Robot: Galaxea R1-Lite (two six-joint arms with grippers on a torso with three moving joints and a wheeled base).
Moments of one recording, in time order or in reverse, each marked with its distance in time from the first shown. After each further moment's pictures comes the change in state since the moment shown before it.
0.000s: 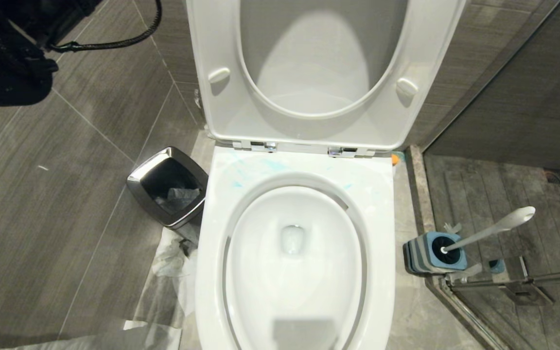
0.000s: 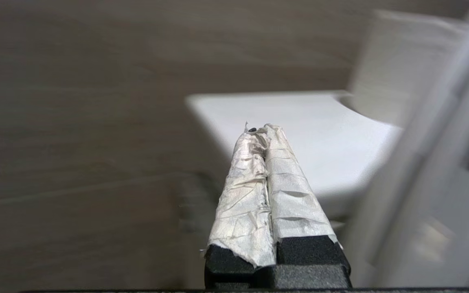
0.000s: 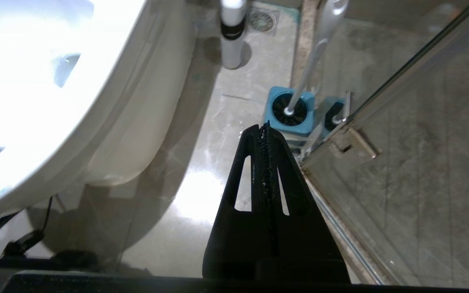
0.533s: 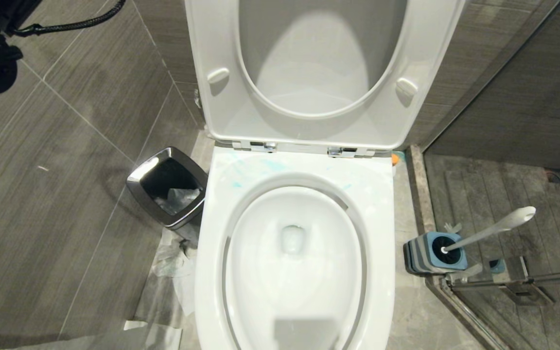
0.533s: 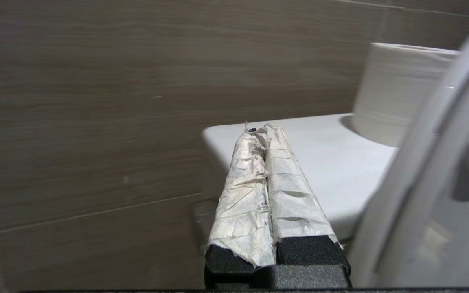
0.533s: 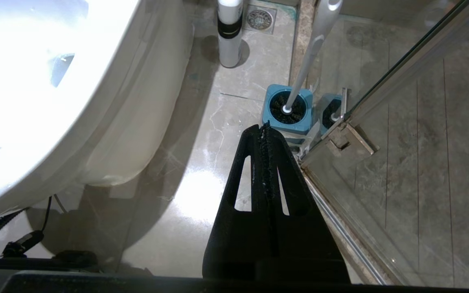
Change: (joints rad) left arm 0.032 -0.037 0.000 -0.022 -0.003 -0.001; right arm 0.002 0.000 0.000 0.001 -0.001 0.000
